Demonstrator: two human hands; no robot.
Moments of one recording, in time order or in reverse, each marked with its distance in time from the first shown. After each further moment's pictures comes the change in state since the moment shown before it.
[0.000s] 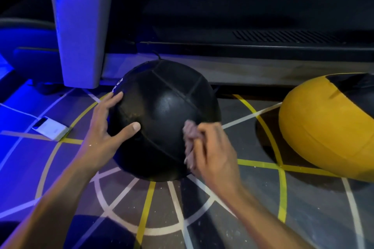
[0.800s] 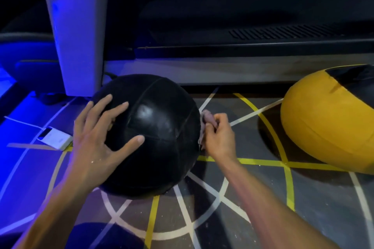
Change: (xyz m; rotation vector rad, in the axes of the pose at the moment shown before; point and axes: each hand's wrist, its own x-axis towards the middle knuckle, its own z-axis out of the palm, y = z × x) left_hand -0.012 0.020 -0.012 0.484 0.084 0.196; right_hand 0.047 0.033 0.030 0.096 0.102 0.513
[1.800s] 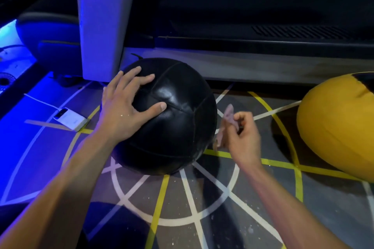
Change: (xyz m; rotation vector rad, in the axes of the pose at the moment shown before) left_hand 0.041 -0.014 0.005 -0.059 -0.065 -0.064; right_hand -0.019 0.008 -0.018 0.202 -0.015 -0.002
